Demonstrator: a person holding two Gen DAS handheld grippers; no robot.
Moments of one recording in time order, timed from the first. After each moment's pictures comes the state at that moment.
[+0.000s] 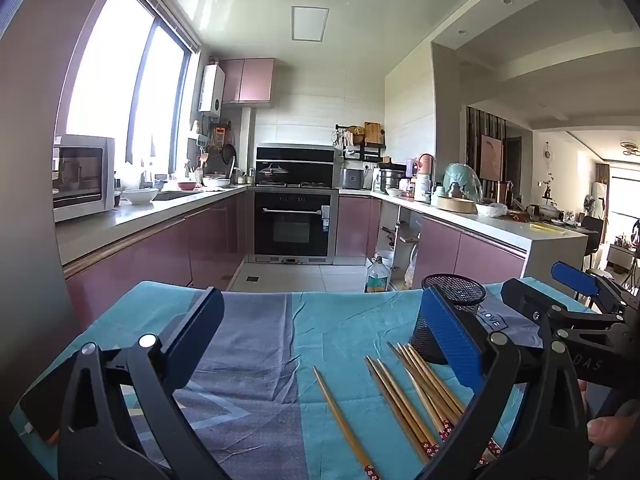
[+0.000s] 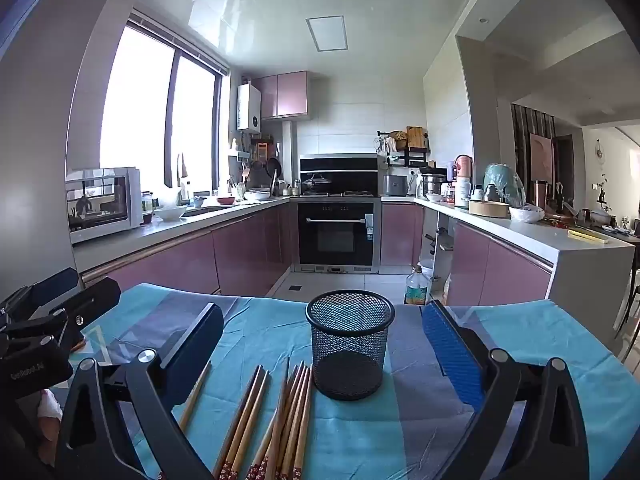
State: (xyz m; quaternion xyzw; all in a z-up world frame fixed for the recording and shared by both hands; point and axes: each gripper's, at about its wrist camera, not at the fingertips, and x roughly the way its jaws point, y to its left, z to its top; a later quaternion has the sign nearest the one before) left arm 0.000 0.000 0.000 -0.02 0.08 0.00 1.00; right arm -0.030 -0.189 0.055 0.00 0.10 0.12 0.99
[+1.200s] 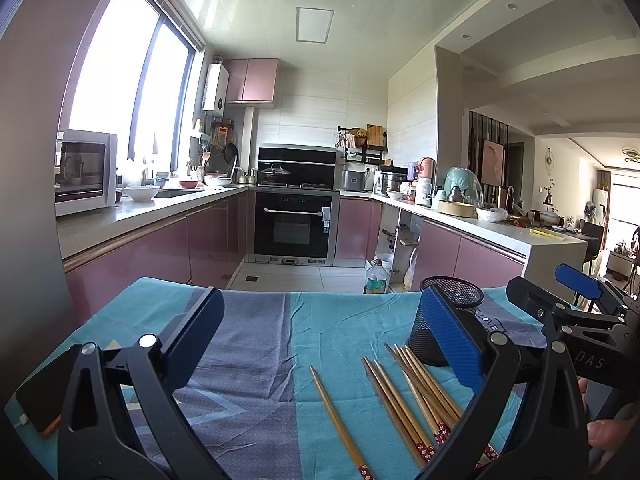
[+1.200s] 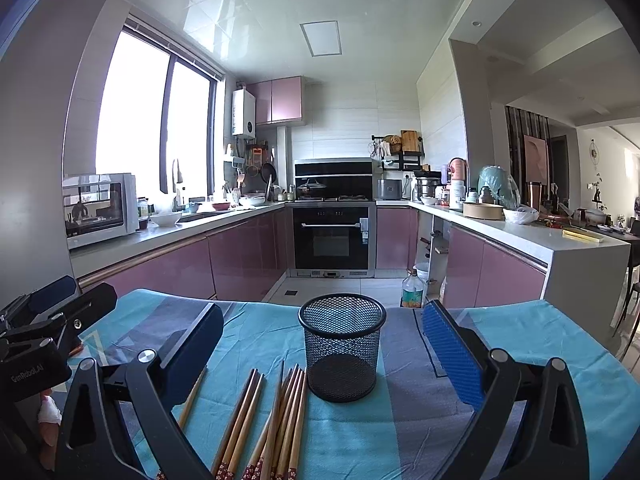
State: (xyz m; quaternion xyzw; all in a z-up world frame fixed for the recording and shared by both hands) left arm -0.002 0.000 -0.003 -0.03 0.08 0.00 1.00; right arm -0.033 -0.191 0.056 0.01 0.10 0.11 0.99
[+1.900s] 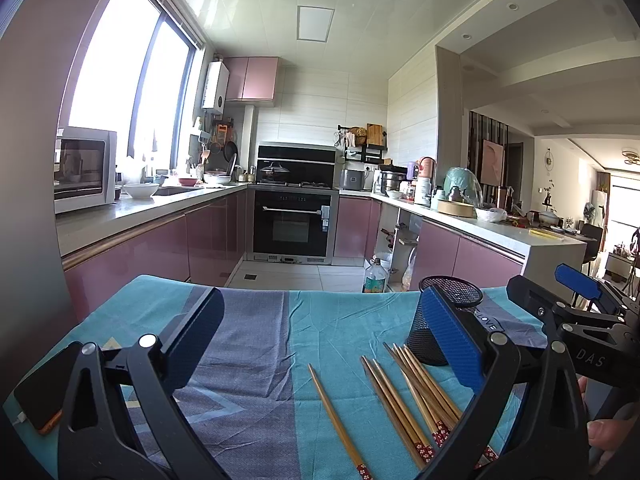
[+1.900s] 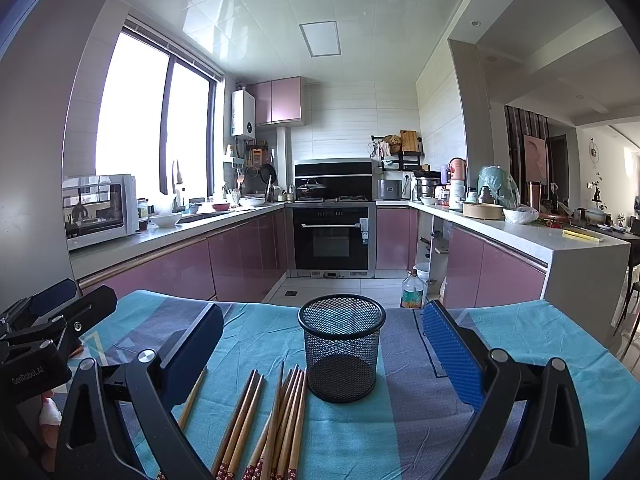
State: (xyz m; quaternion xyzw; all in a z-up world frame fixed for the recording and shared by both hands) left arm 0.000 0.001 -0.006 -0.03 0.08 0.00 1.00; right arm -0.033 -0.191 0.055 0.01 0.10 0.11 0.99
